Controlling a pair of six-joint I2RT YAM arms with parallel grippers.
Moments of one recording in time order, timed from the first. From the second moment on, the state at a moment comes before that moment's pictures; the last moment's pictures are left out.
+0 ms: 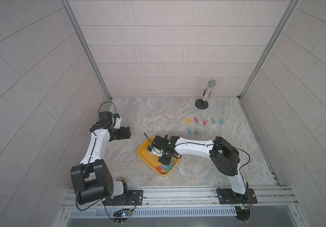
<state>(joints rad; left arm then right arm) 0.27 1.37 1.04 -0.83 0.26 0.12 1.04 2.06 1.51 -0.74 -0.04 -0.13</state>
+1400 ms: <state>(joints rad) 0.27 1.37 1.04 -0.83 0.26 0.12 0.42 1.76 1.29 -0.71 -0.04 0.32</state>
